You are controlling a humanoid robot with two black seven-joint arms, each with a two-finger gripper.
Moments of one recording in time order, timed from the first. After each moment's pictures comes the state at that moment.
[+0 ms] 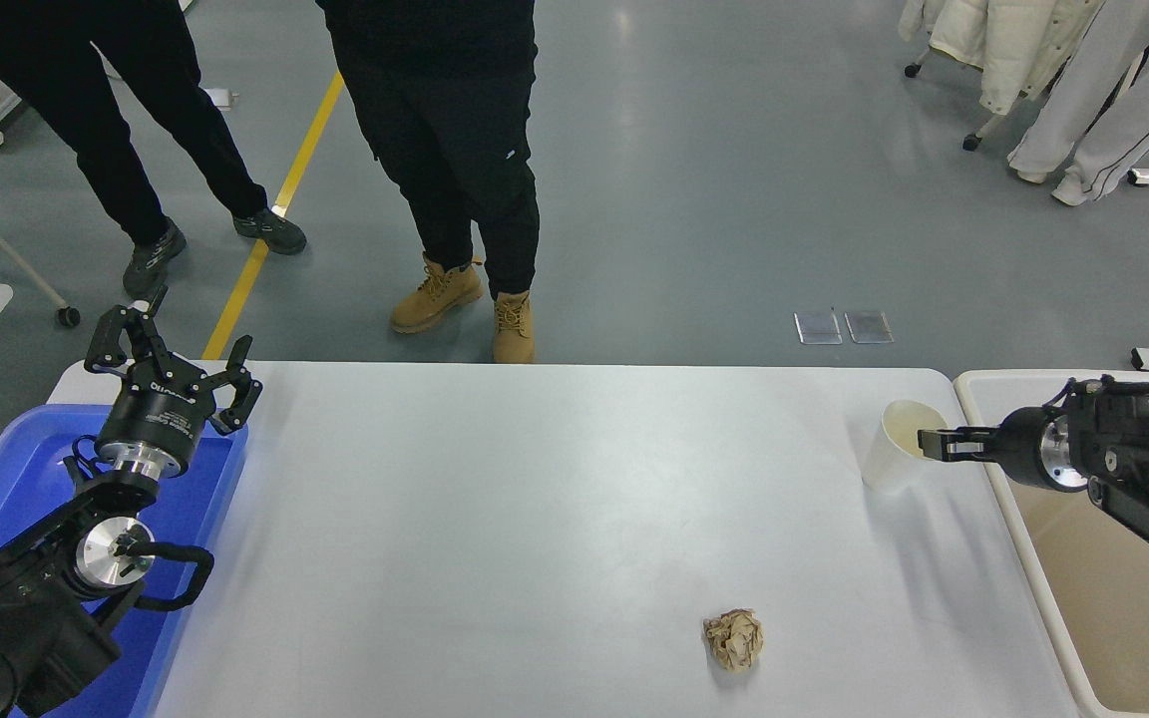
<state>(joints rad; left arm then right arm) -0.54 0.39 -0.87 -0.51 0.08 -0.52 -0.58 1.00 -0.48 -0.38 0.45 -1.15 0.08 0.39</state>
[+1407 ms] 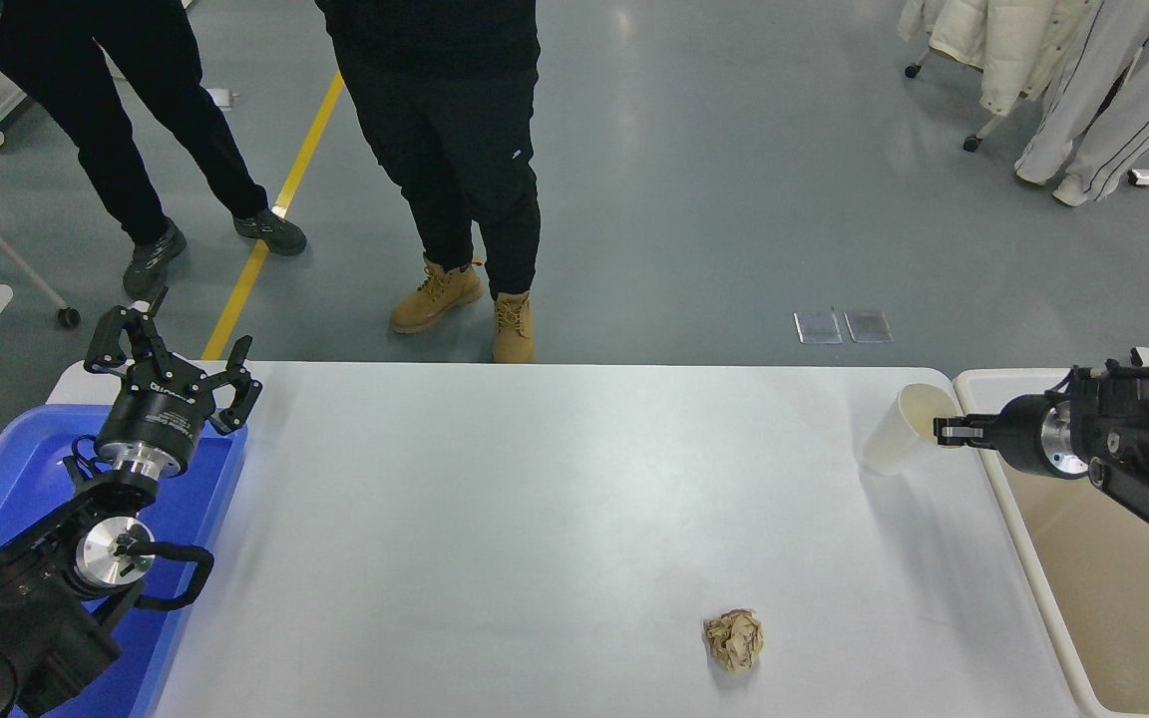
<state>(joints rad) -0.54 0.39 -0.87 -0.51 0.08 -0.52 -0.58 1.14 -0.57 -0.41 0.56 -1.00 0.12 0.43</state>
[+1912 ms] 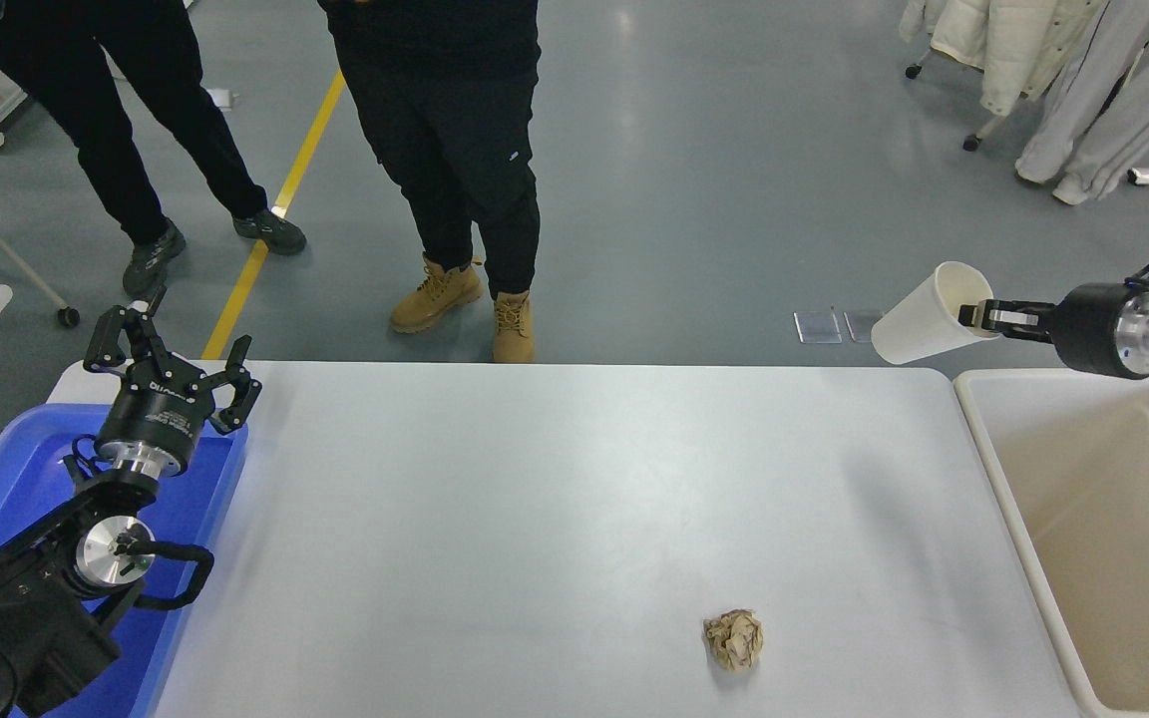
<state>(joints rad) -0.54 0.39 -0.87 -0.51 0.08 -0.52 -0.58 1.35 -0.77 -0.39 0.73 -0.93 0.20 0.48</state>
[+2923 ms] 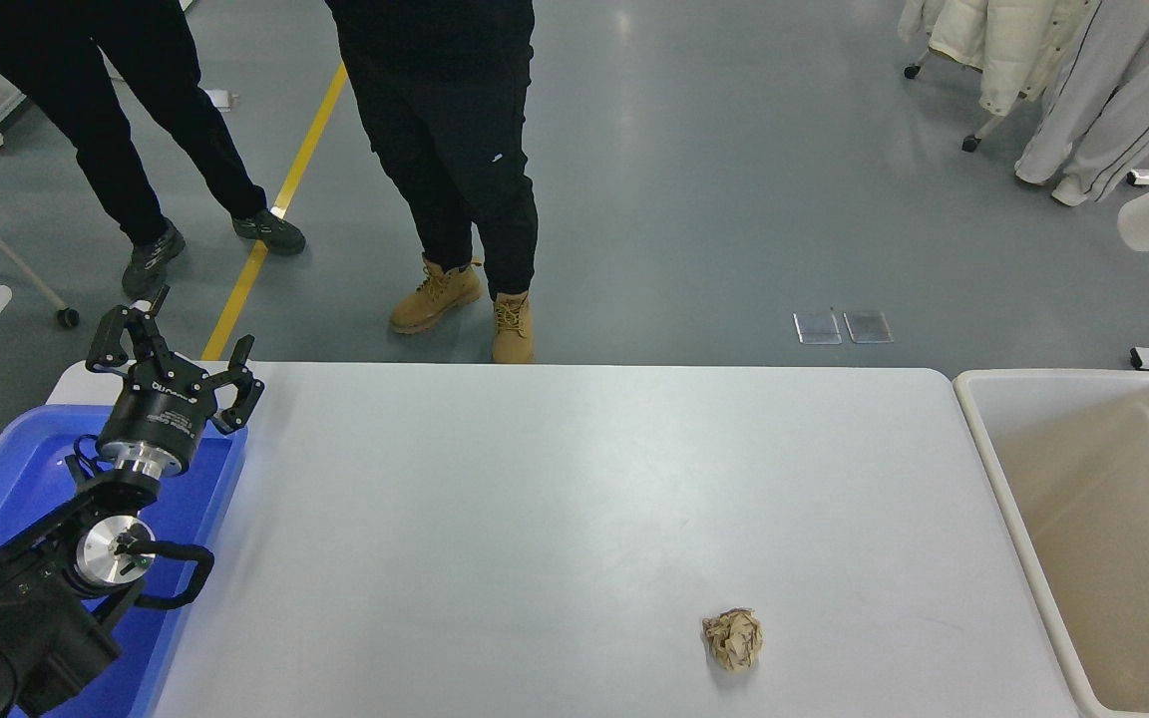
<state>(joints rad) -0.54 0.39 -0.87 -0.51 0.08 -0.52 -0.58 1.15 -0.80 -0.32 0.14 -0.69 0.34 0.46</state>
